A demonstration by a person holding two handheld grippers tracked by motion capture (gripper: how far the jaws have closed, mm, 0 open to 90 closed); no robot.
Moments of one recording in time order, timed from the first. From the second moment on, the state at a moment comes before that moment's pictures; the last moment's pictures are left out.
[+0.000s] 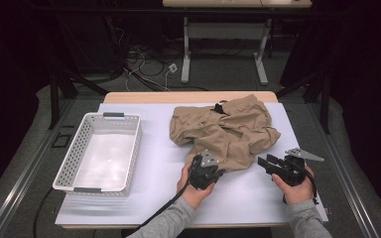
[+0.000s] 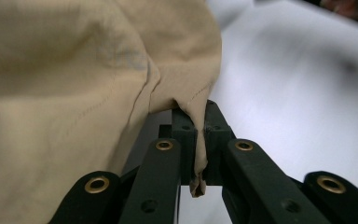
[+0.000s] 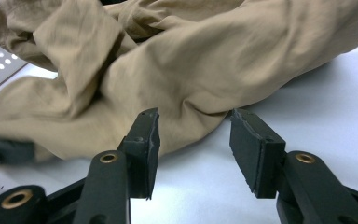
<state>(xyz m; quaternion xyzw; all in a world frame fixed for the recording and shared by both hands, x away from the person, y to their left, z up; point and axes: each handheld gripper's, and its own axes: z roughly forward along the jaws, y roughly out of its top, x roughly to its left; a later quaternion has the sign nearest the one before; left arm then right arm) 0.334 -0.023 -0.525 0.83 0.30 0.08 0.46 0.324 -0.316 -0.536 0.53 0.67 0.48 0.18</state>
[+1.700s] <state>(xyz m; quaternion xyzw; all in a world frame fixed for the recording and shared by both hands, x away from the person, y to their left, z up) 0.383 -0.005 -0.470 0.80 0.32 0.07 0.51 0.348 -0.335 -0.501 0.52 0.70 0.48 0.12</state>
